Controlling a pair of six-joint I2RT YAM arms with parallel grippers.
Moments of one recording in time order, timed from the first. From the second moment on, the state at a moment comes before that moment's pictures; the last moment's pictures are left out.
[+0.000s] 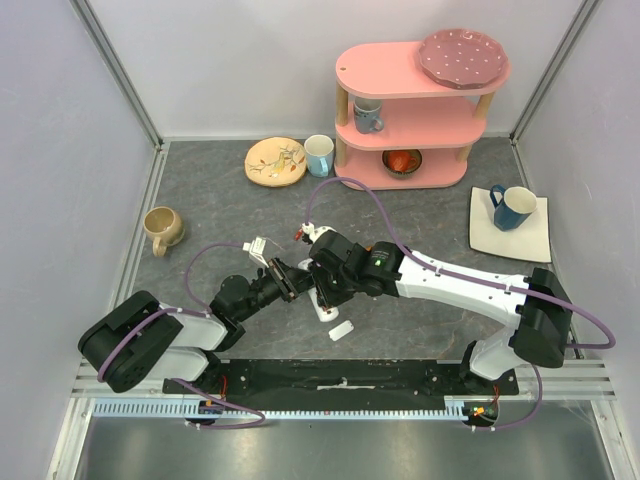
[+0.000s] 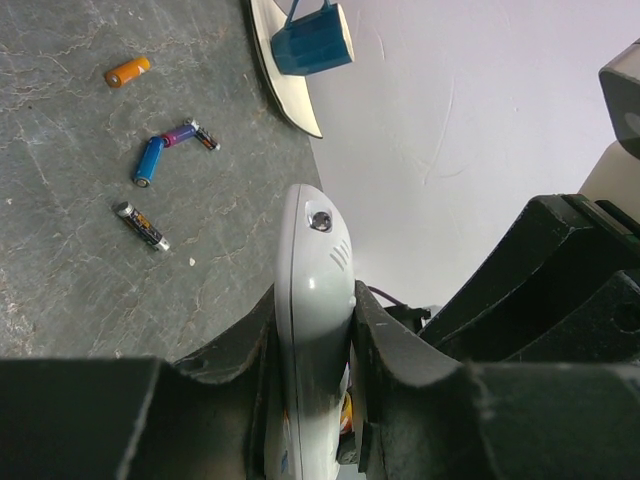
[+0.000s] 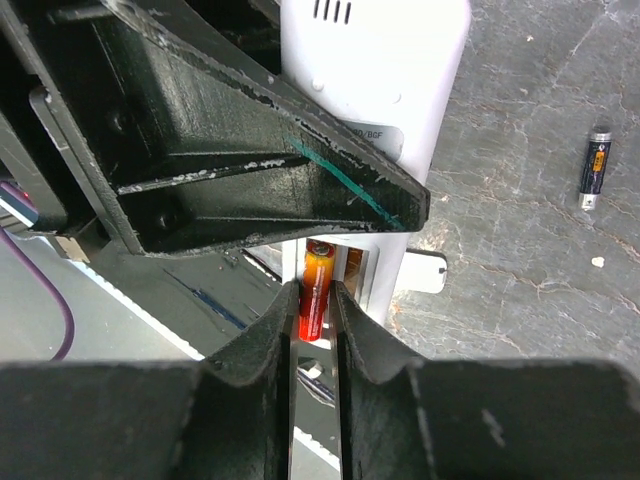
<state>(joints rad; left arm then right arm) -0.70 1.32 0.09 1.25 0.24 -1.22 1.10 1.52 1.24 -0.68 0.03 0.59</state>
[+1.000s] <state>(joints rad) -0.72 1.33 0.08 1.26 0.26 -1.22 1.10 1.52 1.24 -0.64 0.03 0.58</state>
